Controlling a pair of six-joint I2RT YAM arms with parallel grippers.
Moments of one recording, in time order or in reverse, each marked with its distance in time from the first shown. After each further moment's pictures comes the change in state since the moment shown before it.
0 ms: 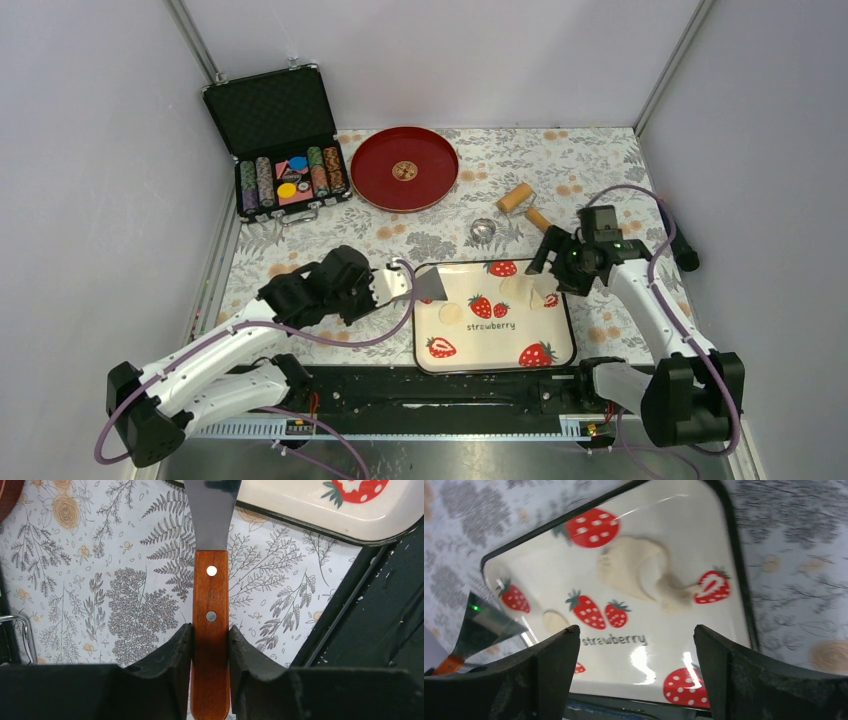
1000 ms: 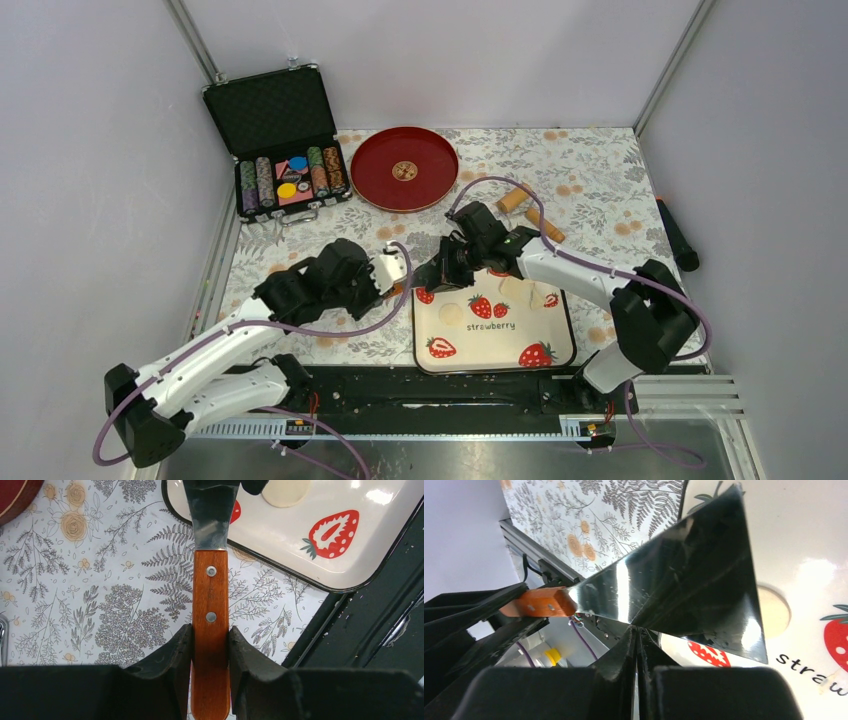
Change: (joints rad) left arm 0.002 0.015 0.050 0.038 0.037 -0.148; right arm 0.627 0.418 0.227 0.370 -0.177 0.312
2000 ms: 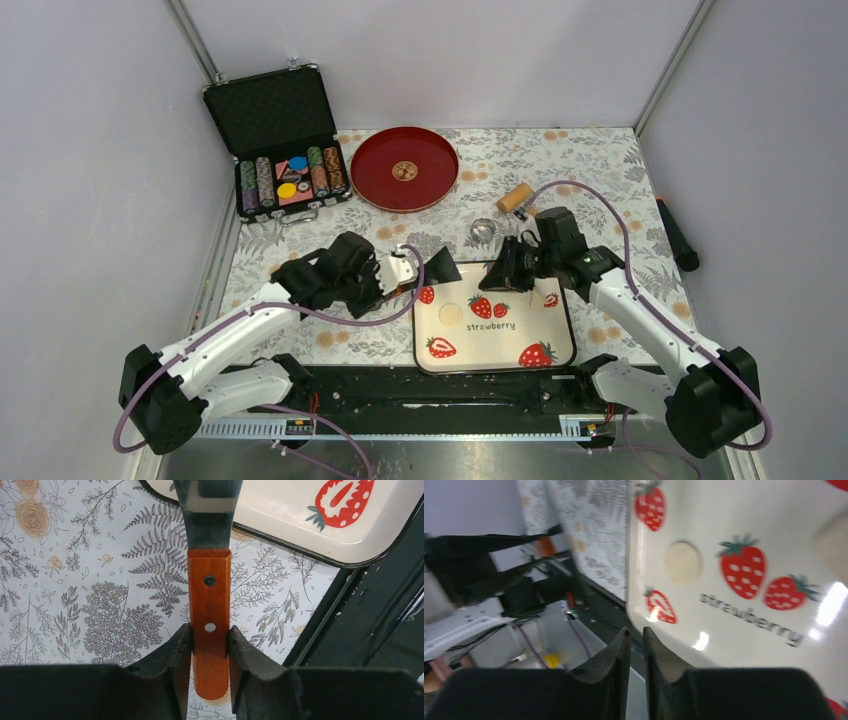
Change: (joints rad) left arm 0.087 0.113 0.002 -0.022 0.108 0.137; right arm -0.351 -0.454 -0.265 -0.207 -0.108 -0.212
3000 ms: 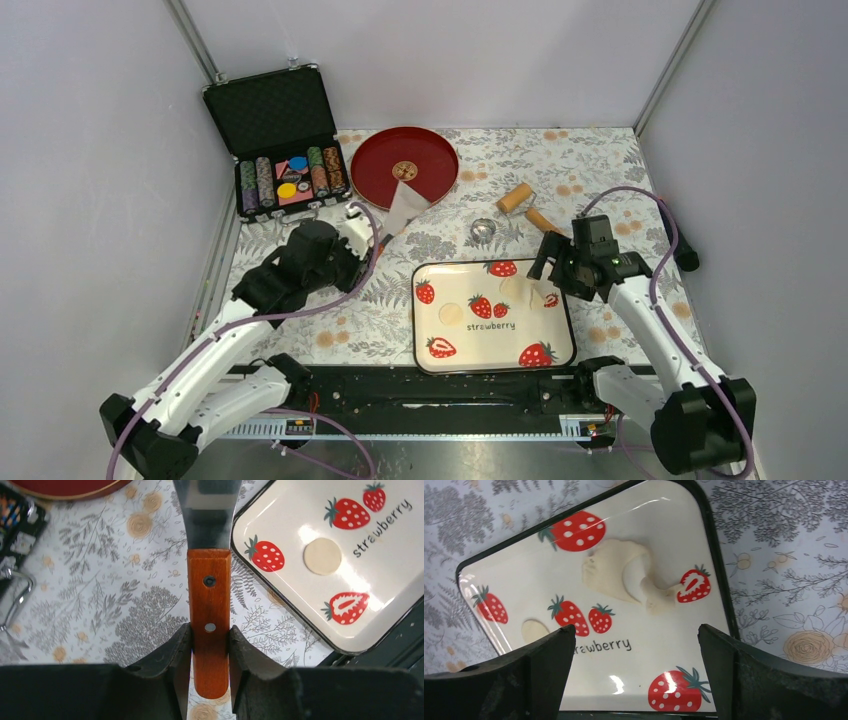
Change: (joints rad) left arm 0.130 -0.180 0.027 0.113 -0.117 -0.347; right arm -0.201 -0.093 -0.013 -0.179 0.496 -0.086
